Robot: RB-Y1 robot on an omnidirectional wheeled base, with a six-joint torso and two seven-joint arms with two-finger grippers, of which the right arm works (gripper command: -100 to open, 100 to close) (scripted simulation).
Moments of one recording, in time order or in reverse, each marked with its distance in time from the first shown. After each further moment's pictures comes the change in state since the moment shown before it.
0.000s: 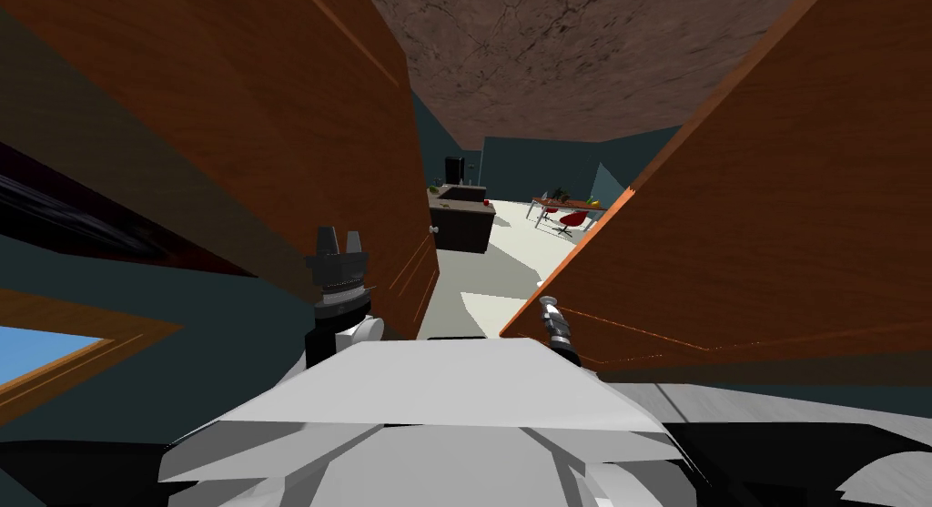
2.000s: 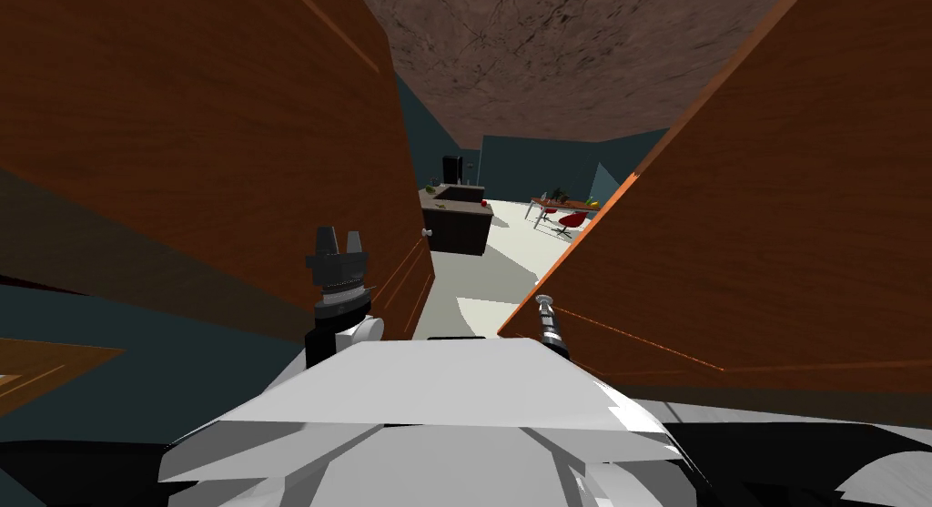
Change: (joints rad) arm -0.002 0.071 0.014 -0.067 -0.107 0.014 -0.475
